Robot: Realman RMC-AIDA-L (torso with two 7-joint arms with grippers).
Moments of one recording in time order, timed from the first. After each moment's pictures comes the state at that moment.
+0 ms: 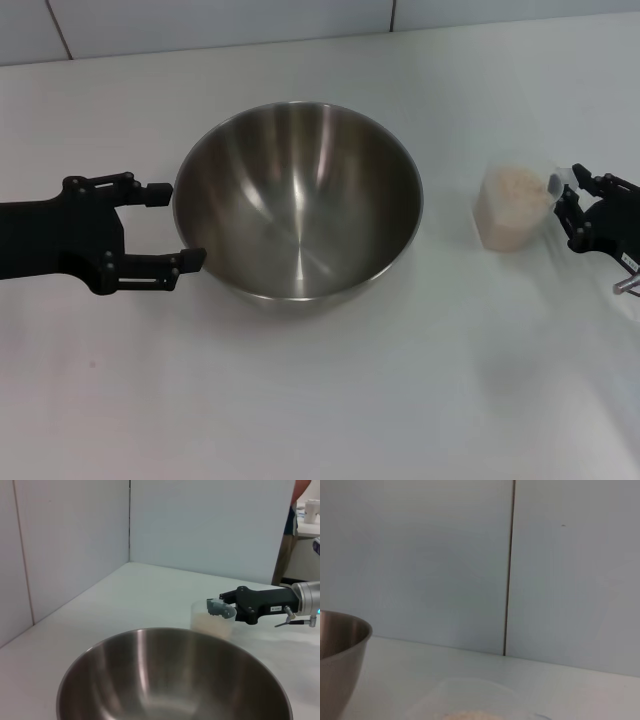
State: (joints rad) left arm -0.34 -2.06 1.05 1.16 1.90 1.57 -1.58; right arm 0.33 2.08 0.00 -0.13 -1.82 -1.24 0.38
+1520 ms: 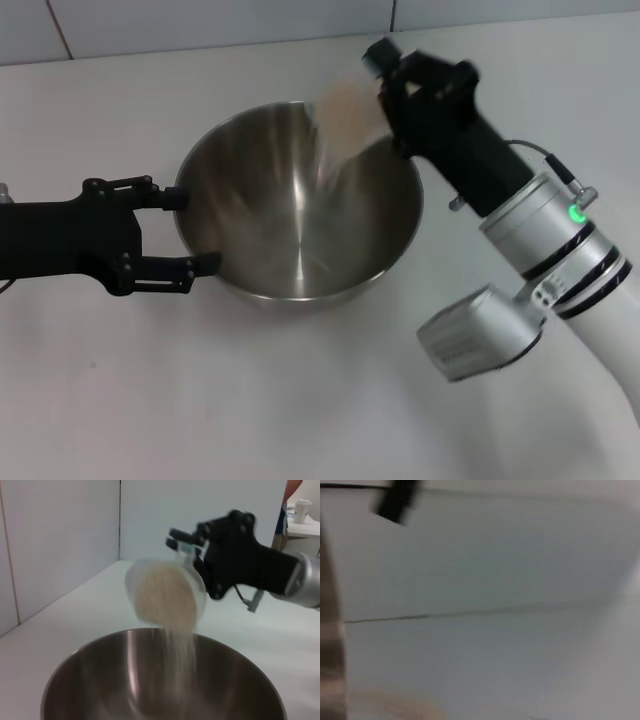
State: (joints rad) left arm -0.37 -2.06 1.07 1.13 1.90 1.56 -1.58; right arm 0.53 2.09 0.22 0.32 -2.01 -1.46 -1.41
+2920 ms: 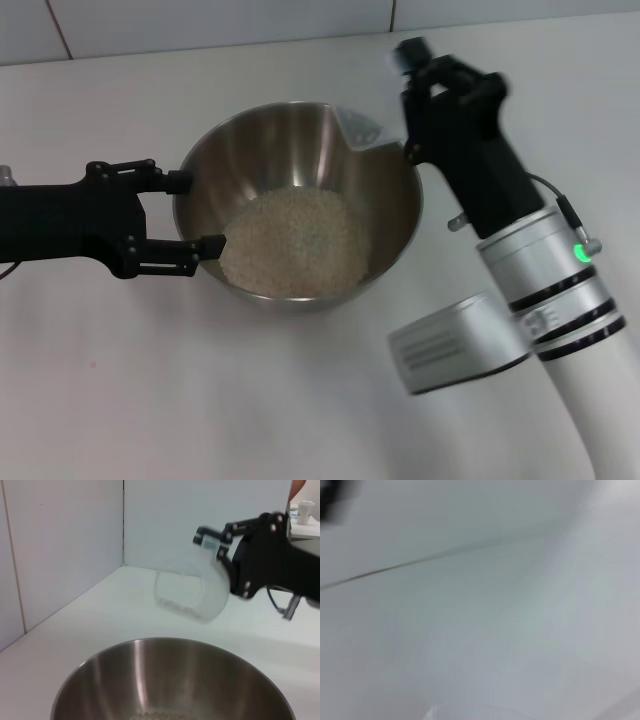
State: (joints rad) left arm -0.39 -2.06 1.07 1.13 1.90 1.55 -1.59; right arm 0.34 2.09 0.39 0.70 -2.02 -1.38 -1.57
